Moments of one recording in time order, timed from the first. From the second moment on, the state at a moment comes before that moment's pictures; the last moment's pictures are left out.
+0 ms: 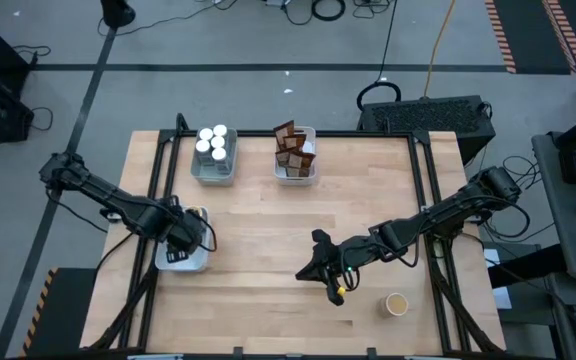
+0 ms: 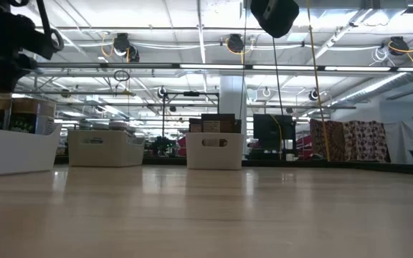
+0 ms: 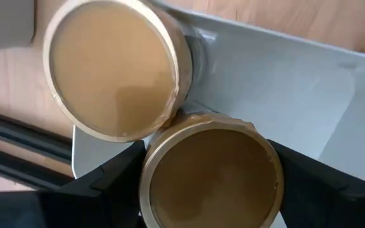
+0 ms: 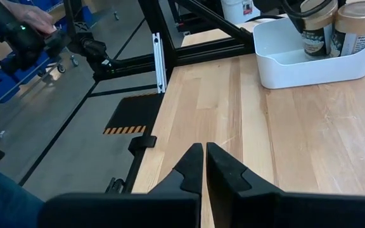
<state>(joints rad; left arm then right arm) -0.43 1.08 0.78 -1.34 -0.13 -0.69 0.40 1.54 0.99 0.18 0.07 0.42</state>
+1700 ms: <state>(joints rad) -0.43 1.08 0.98 -1.21 0.00 -0.76 0.41 1.53 0.99 0.18 0.05 0.42</state>
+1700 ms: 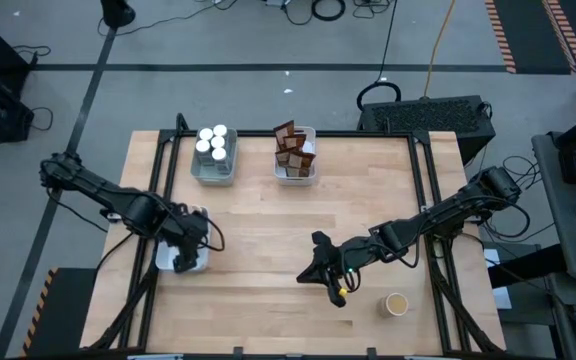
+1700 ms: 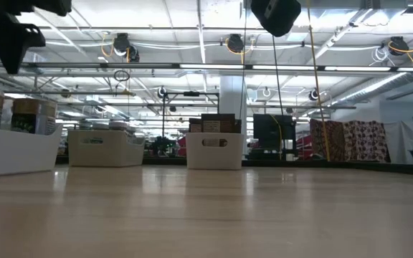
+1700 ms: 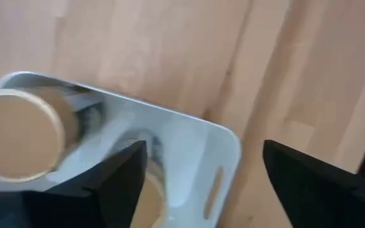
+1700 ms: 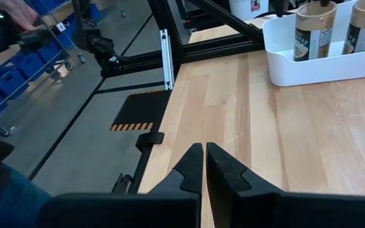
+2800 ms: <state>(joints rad) -0.42 1.40 0.86 -1.28 0.12 -0.75 0.40 1.53 0.99 0.16 0.05 0.40</state>
